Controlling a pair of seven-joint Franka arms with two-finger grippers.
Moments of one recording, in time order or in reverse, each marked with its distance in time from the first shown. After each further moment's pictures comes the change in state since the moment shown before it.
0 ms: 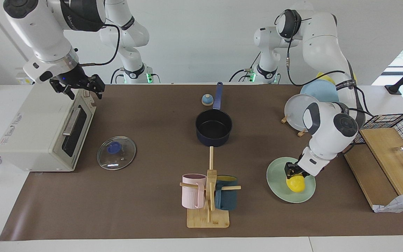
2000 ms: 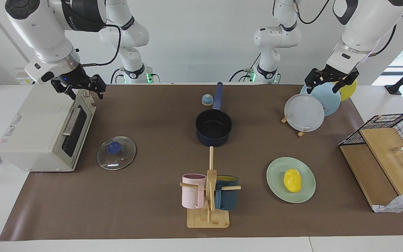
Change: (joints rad) left arm 0.028 -0.627 0.020 -0.157 0.024 -0.604 0.023; right arm 0.003 0.000 0.002 -0.002 0.002 -0.001 0.000
